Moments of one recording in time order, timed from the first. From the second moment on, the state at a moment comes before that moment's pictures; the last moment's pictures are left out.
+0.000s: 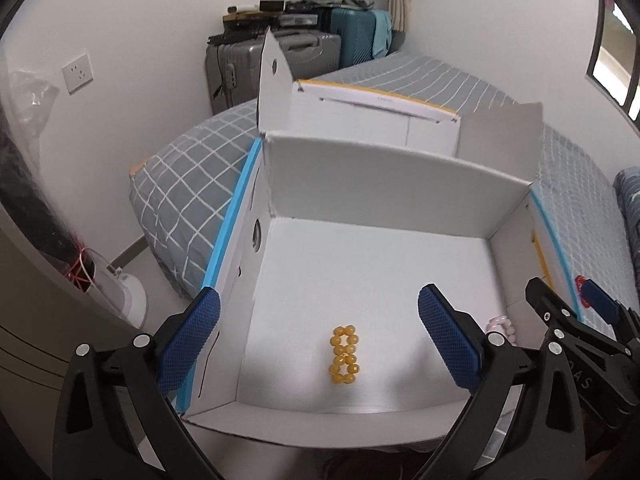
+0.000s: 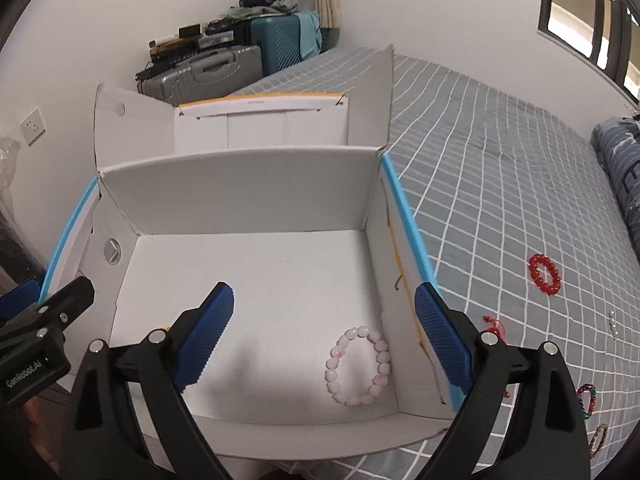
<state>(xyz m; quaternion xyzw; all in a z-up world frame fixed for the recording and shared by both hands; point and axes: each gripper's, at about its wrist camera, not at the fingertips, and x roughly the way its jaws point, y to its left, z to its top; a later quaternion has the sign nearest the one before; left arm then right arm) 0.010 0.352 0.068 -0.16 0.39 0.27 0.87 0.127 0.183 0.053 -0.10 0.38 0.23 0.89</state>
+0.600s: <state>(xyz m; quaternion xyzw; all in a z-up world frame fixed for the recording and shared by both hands) 0.033 0.228 0.120 -0.12 0.32 0.19 0.92 0.119 0.034 0.118 -0.05 0.31 0.16 0.94</state>
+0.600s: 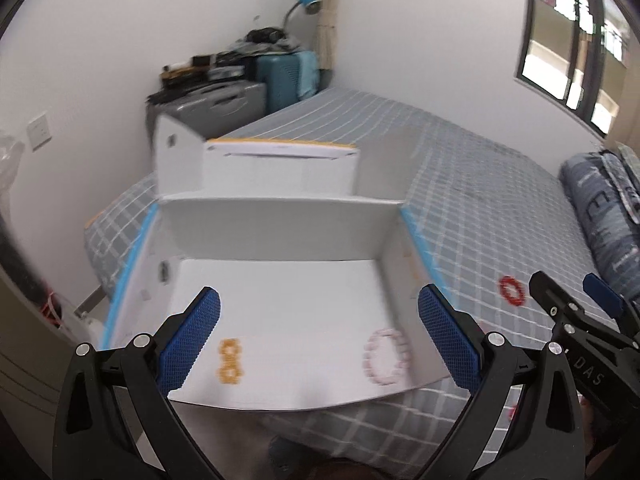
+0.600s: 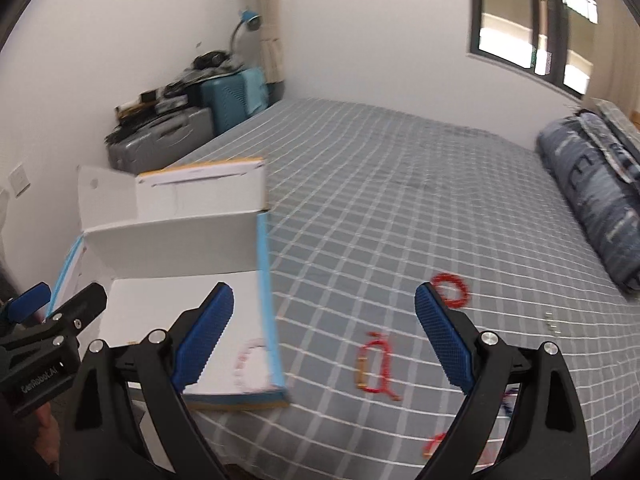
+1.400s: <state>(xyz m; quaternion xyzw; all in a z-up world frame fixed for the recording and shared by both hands) 0.123 0.027 0.062 -0.05 0.37 0.02 0.93 0.138 -0.189 0.067 -0.01 0.35 0.02 0.94</state>
